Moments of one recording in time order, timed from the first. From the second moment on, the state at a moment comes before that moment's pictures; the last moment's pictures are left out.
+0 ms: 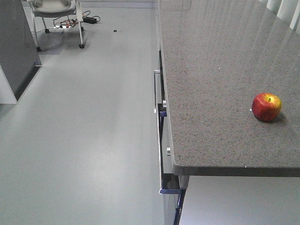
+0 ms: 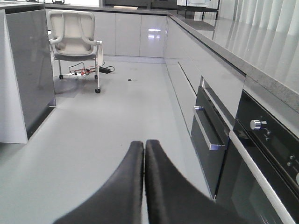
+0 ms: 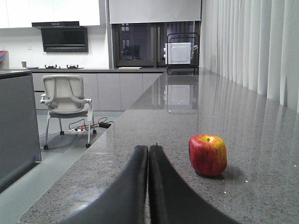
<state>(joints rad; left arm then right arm) -0.03 -0.01 0.03 0.21 0.18 -0.33 0.09 -0.01 0.03 -0.17 -0.07 0.15</state>
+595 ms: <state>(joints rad) -0.03 -0.01 0.03 0.21 0.18 -0.33 0.09 -0.01 0.03 -0.17 -0.07 0.15</state>
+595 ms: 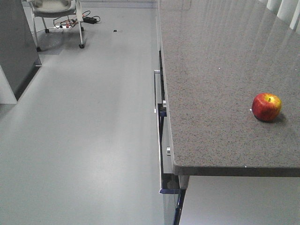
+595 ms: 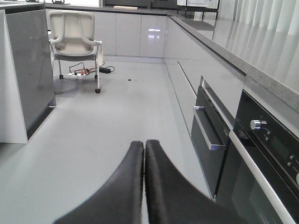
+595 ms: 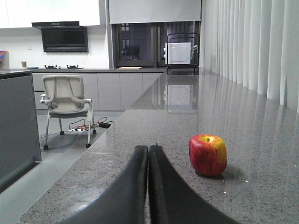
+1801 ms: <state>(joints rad) -0.03 -0.01 0.03 0.21 0.18 -0.33 0.09 0.49 -0.80 -0.25 0.60 0.25</state>
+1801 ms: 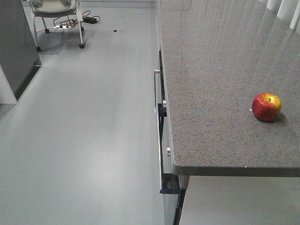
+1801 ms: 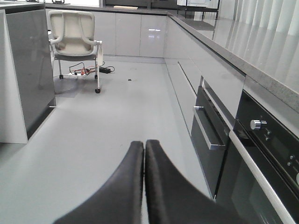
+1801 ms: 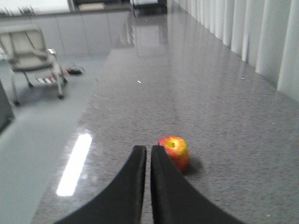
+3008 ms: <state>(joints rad) -0.03 -0.01 0.03 0.21 0.18 -0.33 0.09 1.33 -1.55 -0.28 0.97 0.11</state>
